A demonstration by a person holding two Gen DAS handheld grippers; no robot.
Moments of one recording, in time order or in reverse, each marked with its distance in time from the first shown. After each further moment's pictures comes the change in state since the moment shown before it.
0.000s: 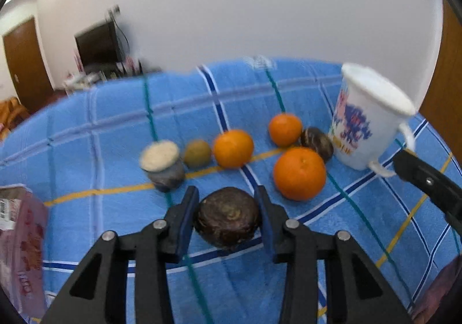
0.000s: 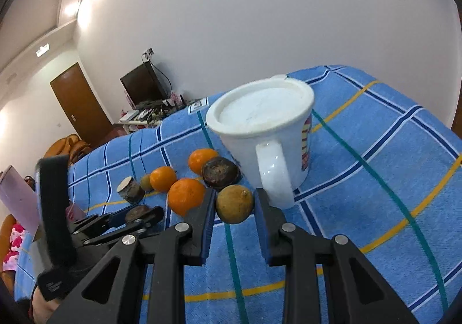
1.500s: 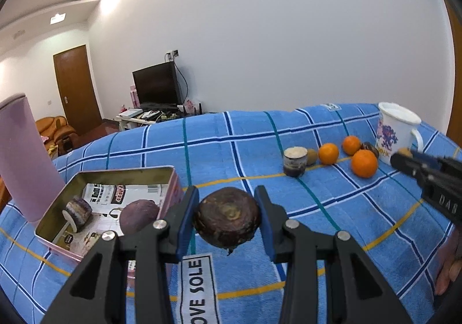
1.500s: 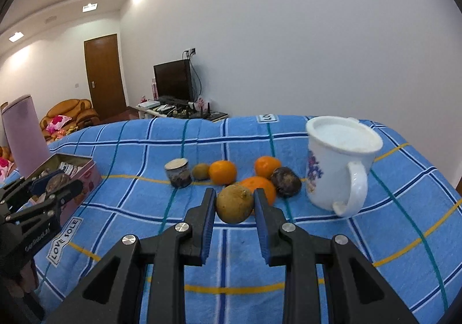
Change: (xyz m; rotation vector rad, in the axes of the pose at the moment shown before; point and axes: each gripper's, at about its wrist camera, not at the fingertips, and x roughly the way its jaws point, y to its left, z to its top) left arm -0.103 0.108 -0.066 -0.057 -0.237 0.200; right arm -0.015 0.102 -0.047 -0.321 -0.098 0.000
